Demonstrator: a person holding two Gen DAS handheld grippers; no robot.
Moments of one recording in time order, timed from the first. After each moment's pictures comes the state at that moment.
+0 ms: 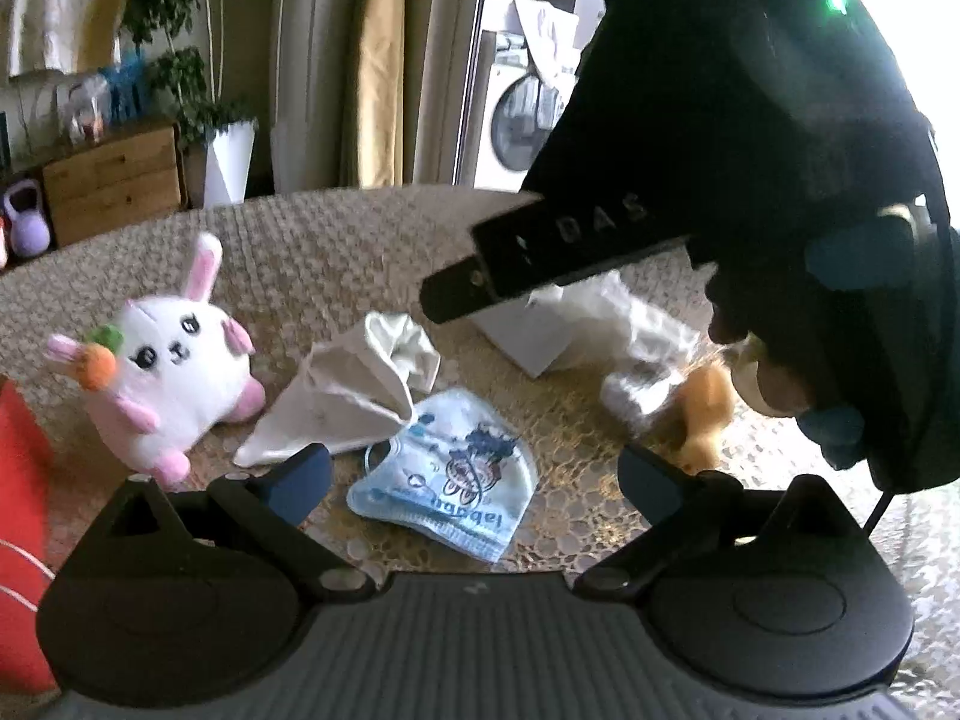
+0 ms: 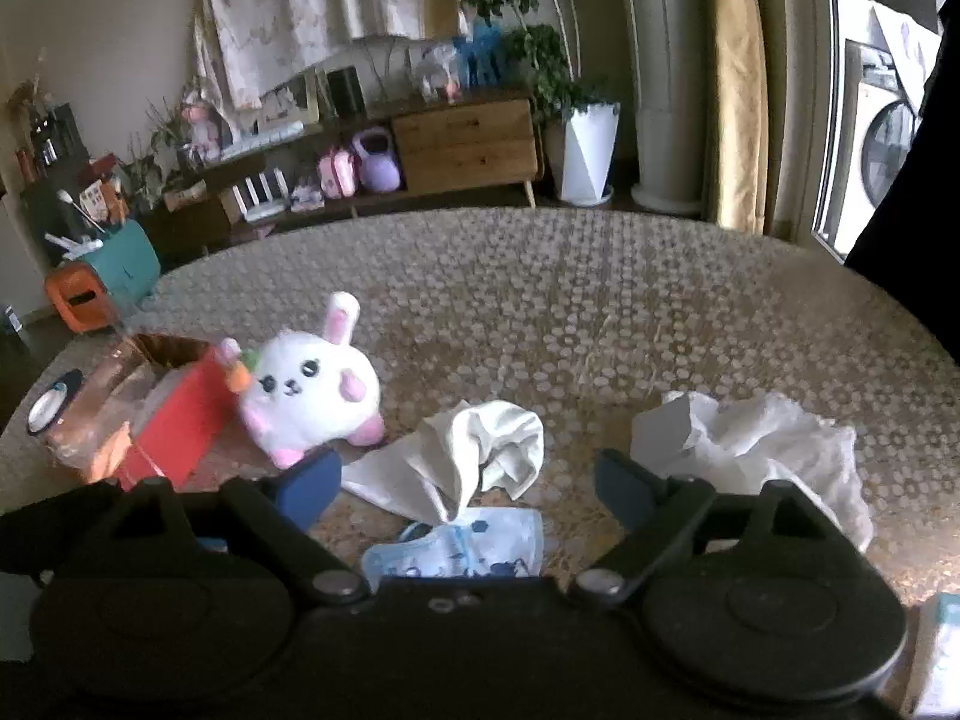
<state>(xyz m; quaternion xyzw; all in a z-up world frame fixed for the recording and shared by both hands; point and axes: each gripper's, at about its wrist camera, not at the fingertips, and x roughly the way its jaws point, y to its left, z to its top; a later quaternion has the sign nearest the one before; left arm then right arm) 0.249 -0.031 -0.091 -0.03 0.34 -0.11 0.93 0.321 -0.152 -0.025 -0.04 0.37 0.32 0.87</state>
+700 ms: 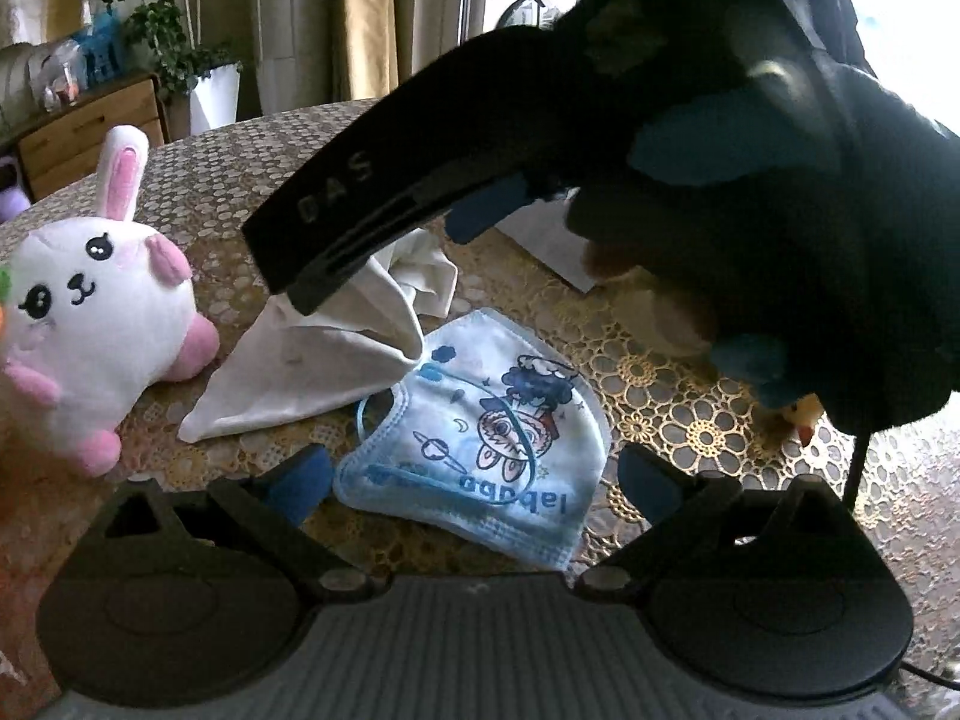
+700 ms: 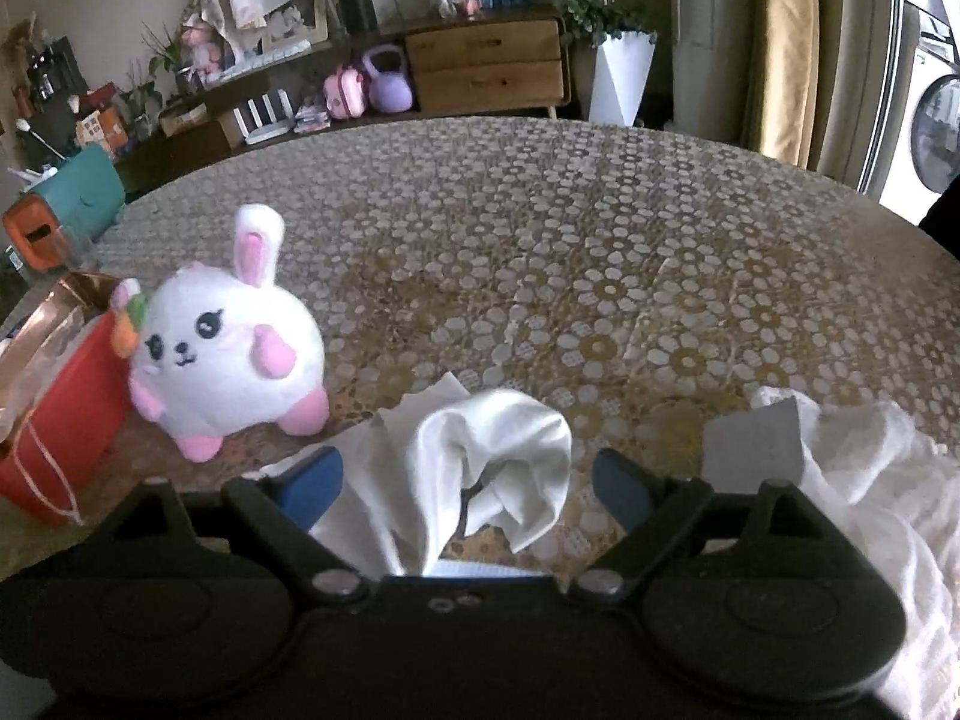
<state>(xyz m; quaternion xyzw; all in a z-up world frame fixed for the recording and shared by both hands) 0.300 -0.037 -0.152 0.01 0.39 -0.11 0.91 0.392 -0.098 -0.091 -0.08 0.42 0.33 0.84</state>
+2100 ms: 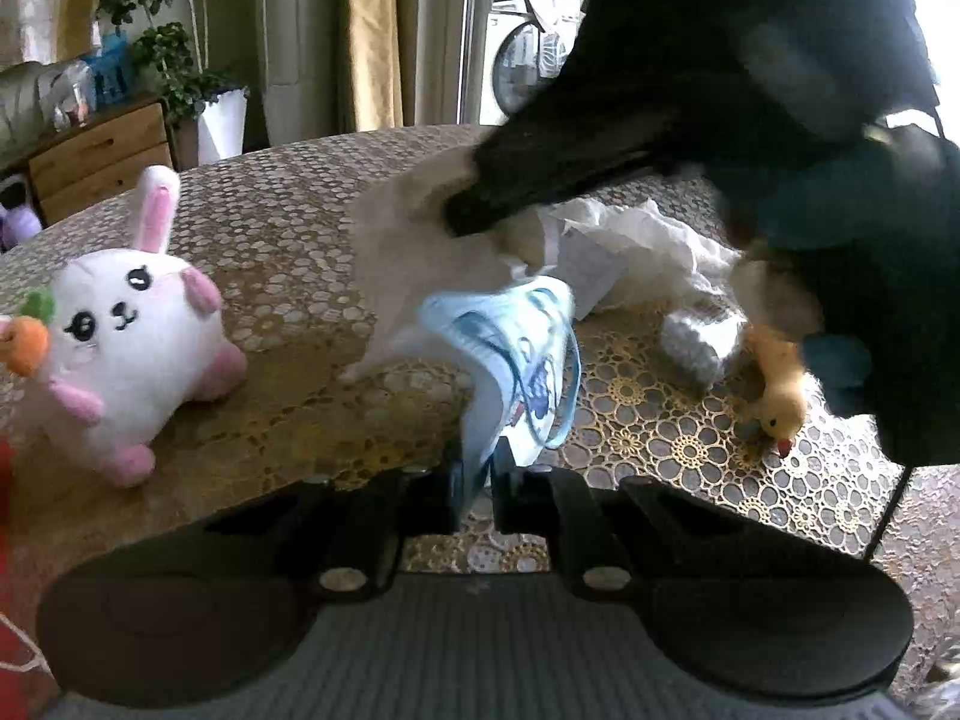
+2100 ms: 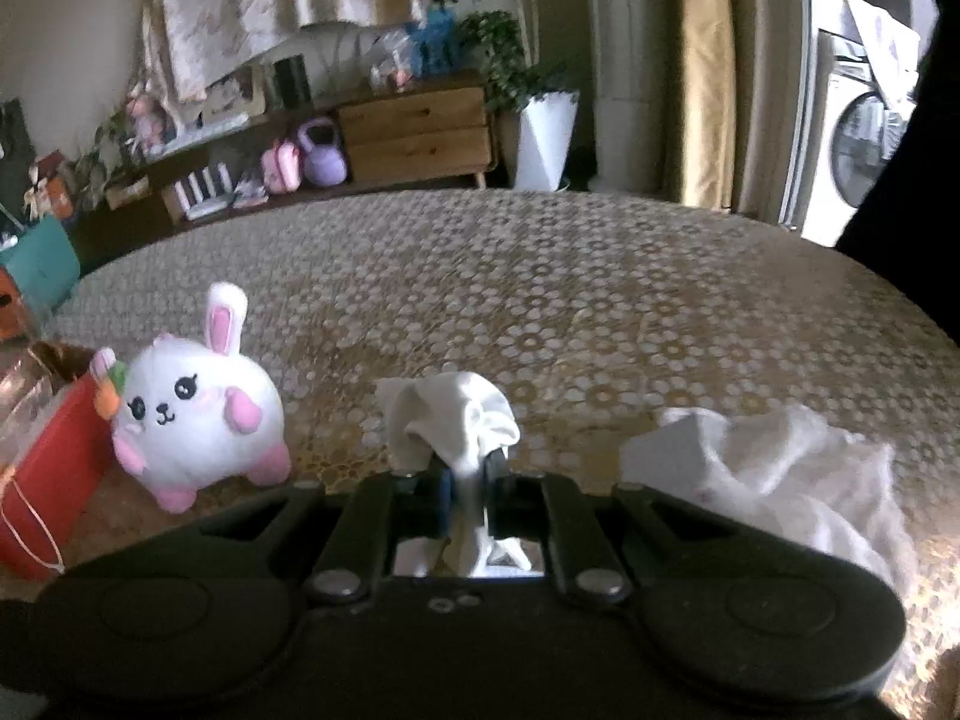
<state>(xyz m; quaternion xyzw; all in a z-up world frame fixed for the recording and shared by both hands) 0.281 -0.029 -0.132 0.00 0.37 -0.11 0.92 0.361 -0.132 -0.060 -0.04 0.35 0.26 0.90</state>
